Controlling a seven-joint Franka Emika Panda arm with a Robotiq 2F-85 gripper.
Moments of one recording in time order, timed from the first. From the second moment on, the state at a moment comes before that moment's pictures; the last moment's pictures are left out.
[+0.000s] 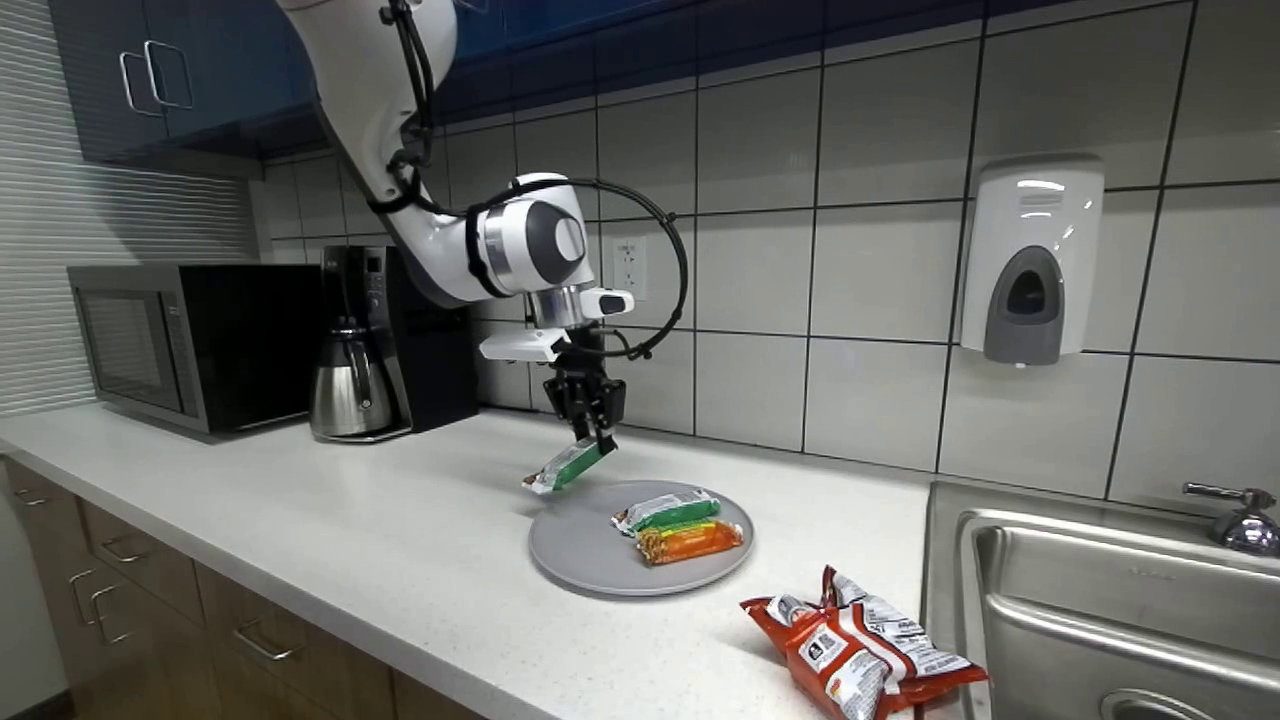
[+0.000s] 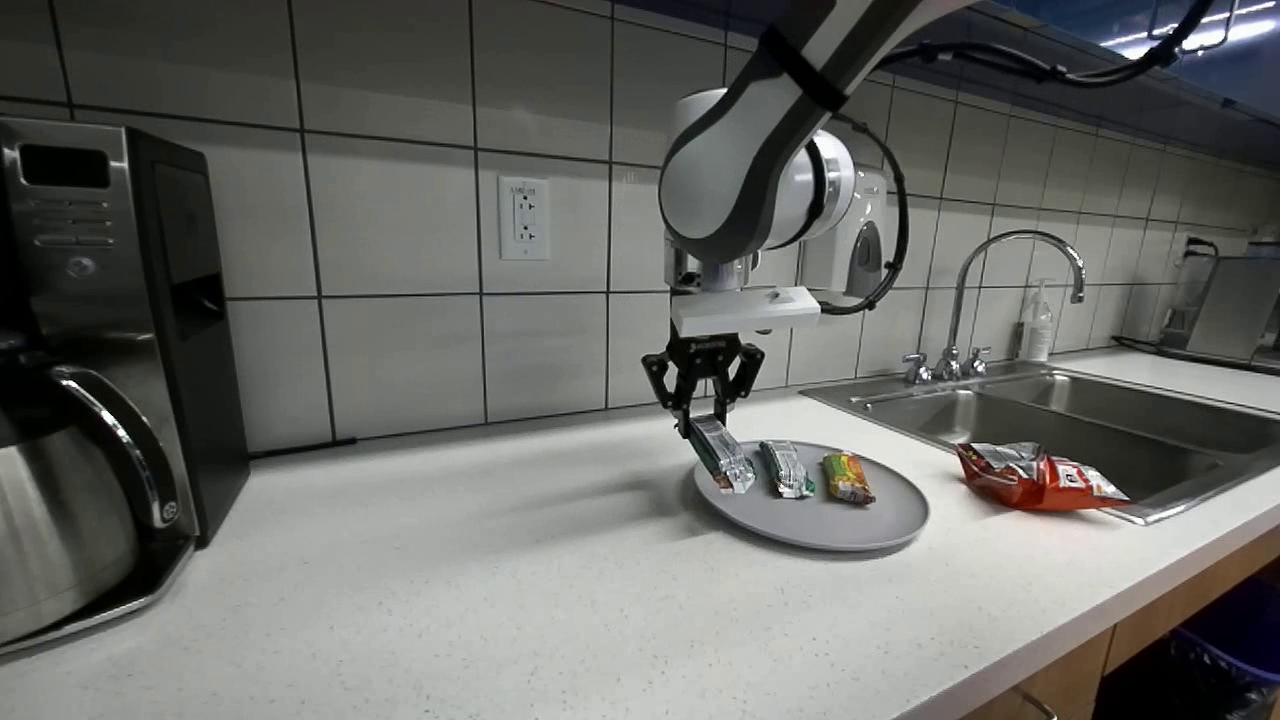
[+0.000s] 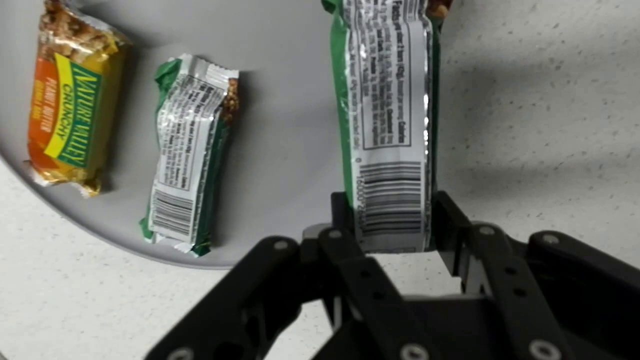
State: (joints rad) arm 0.28 0.56 -0.10 -1.80 -0.15 2.47 0.43
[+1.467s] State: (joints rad) arm 0.28 0.55 -0.17 -1.89 -0.18 2.46 0.66
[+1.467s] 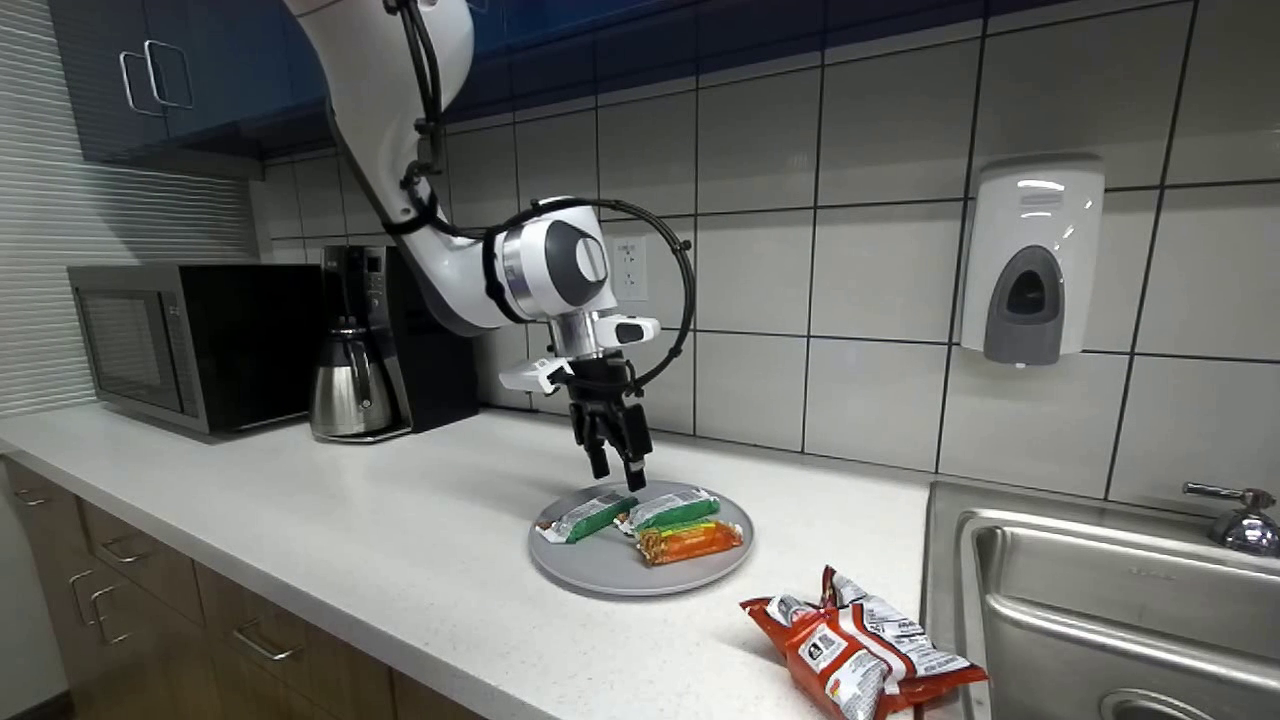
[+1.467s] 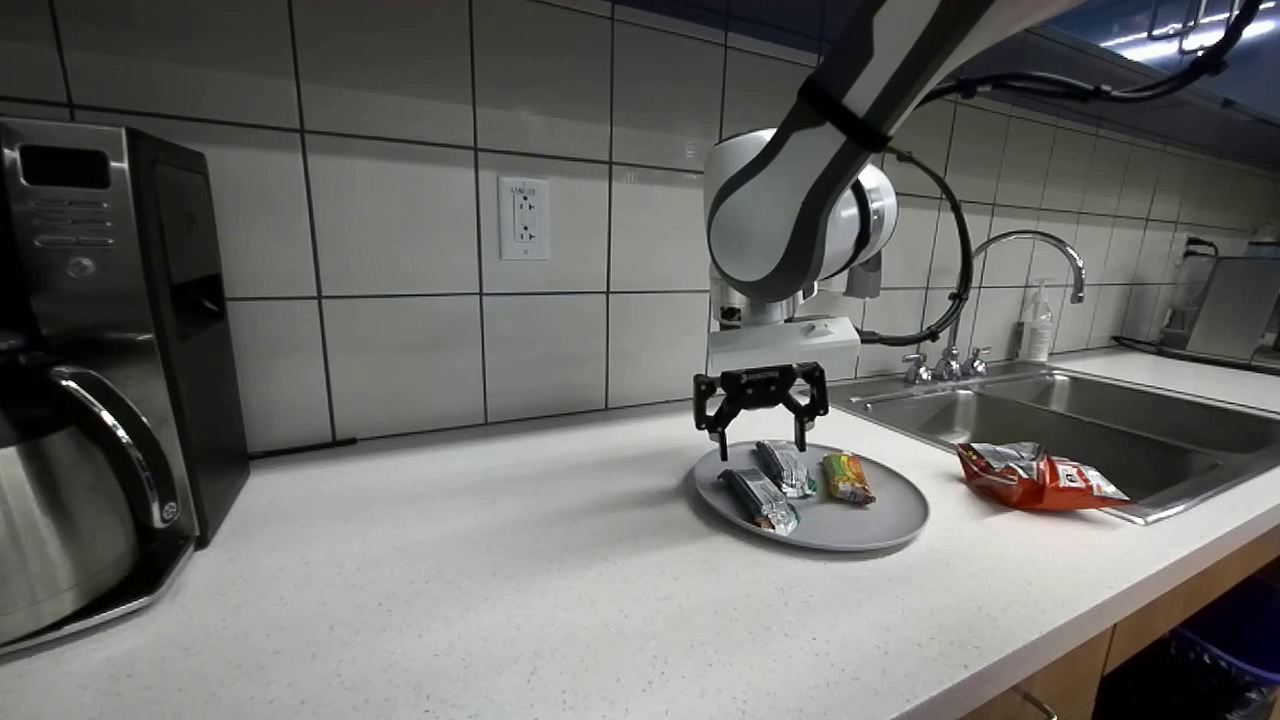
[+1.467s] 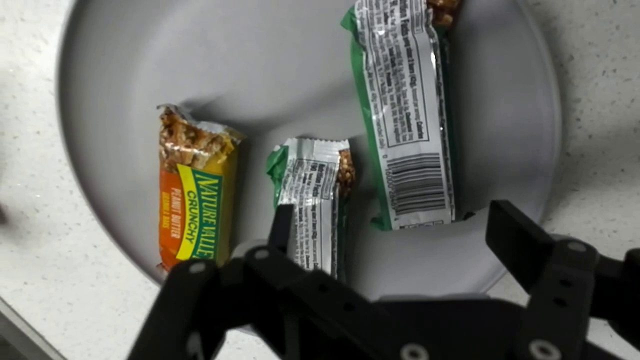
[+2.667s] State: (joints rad) arm 0.28 0.39 -0.12 -1.99 -0.18 2.46 0.59
